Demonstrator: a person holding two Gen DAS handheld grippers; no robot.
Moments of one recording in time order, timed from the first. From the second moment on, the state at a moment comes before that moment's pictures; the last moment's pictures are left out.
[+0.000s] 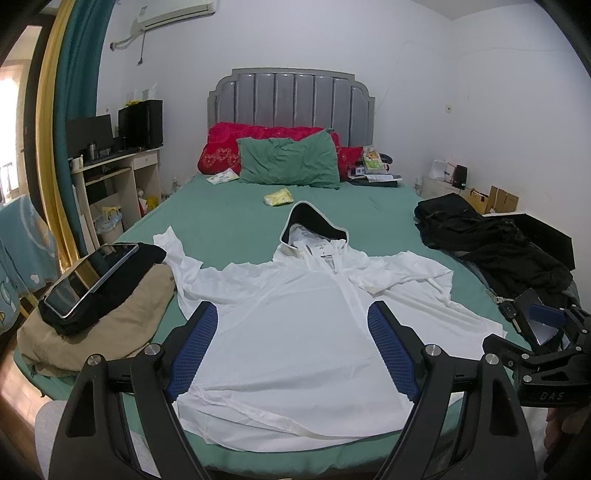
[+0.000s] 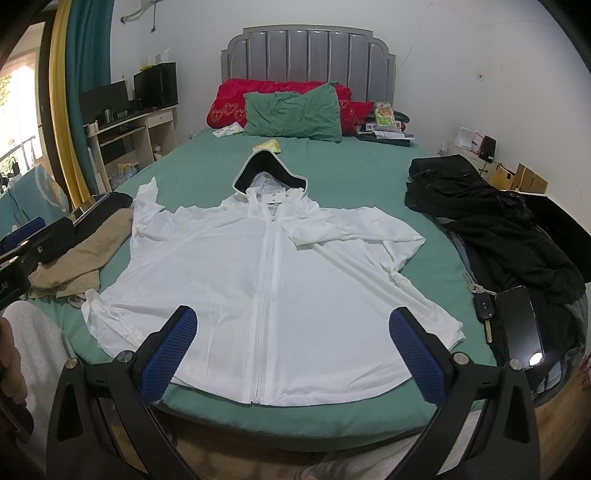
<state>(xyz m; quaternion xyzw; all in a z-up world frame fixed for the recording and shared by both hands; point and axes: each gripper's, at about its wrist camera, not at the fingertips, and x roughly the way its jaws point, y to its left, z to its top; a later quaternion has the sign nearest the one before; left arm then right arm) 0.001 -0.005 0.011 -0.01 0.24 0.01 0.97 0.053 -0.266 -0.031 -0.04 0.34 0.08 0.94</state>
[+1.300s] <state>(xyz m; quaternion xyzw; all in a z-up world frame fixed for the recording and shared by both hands) -0.002 -0.006 0.016 -0.01 0.24 0.01 0.97 0.052 -0.267 -0.027 -0.04 0.34 0.08 0.94</state>
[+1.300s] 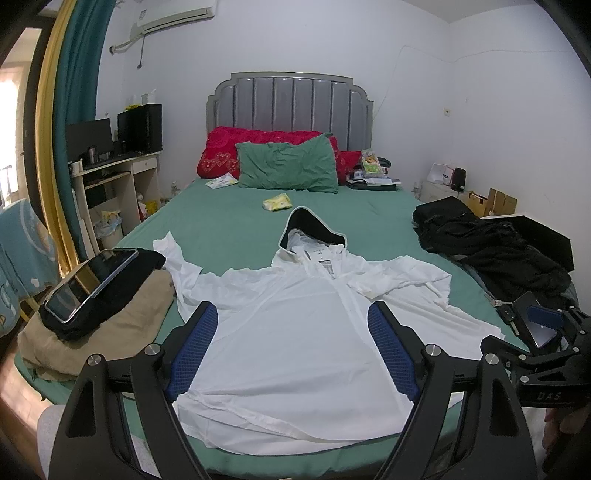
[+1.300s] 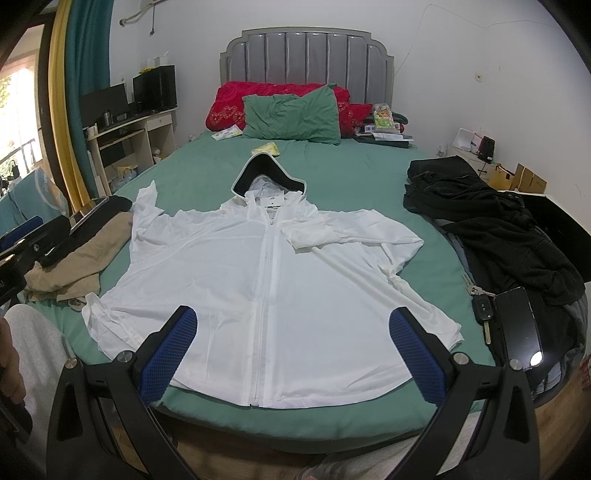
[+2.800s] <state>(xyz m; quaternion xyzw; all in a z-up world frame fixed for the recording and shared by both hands) 0.238 0.098 -0.144 -0.03 0.42 -0.02 0.91 0.363 -0.219 -0.198 -0.31 0.37 0.17 0.86</state>
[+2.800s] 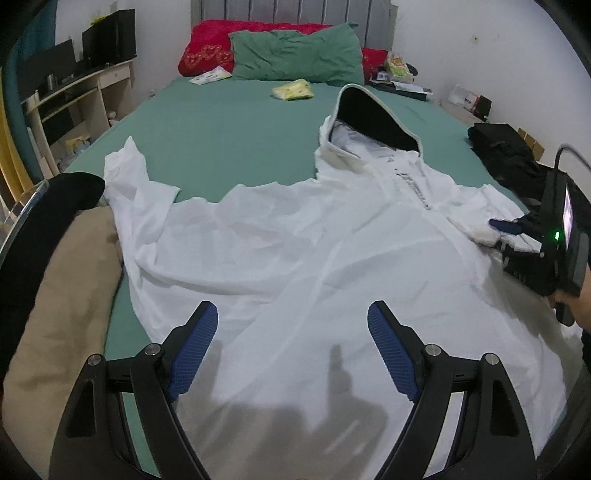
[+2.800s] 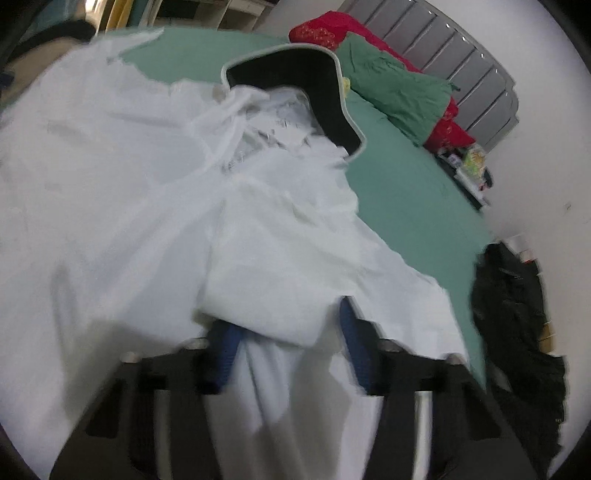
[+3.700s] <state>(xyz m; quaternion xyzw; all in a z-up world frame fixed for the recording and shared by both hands) 0.256 0.208 -0.078 -0.08 0.33 0.07 0.94 0.368 -0.026 -0.178 -0.11 0.43 0.33 0.83</state>
